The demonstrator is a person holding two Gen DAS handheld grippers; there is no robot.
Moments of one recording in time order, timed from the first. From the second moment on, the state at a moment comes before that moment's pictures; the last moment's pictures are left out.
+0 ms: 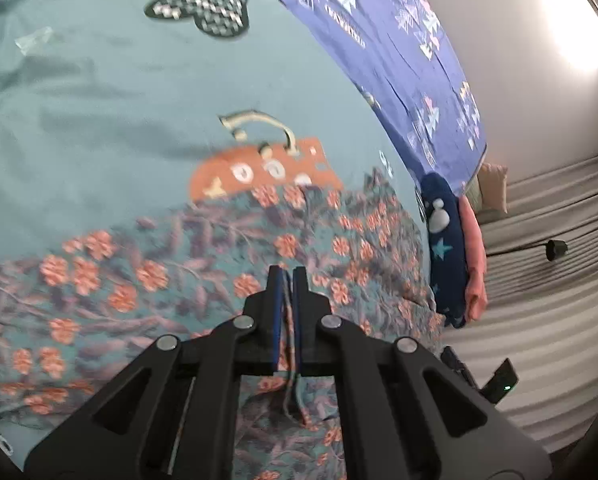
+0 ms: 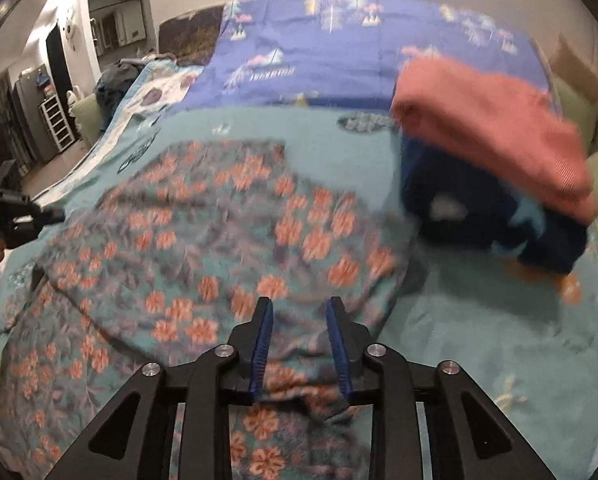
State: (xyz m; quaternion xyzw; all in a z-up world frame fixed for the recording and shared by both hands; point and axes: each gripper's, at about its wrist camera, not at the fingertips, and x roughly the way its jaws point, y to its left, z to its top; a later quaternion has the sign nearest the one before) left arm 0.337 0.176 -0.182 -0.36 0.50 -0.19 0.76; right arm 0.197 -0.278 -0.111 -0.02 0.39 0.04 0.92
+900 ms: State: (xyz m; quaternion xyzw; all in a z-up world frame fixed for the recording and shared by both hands) left arm 0.298 0.112 -0.198 -0.32 0.52 -0.30 0.73; right arm 0.187 -0.281 -0.153 -0.02 0.44 0.01 0.90
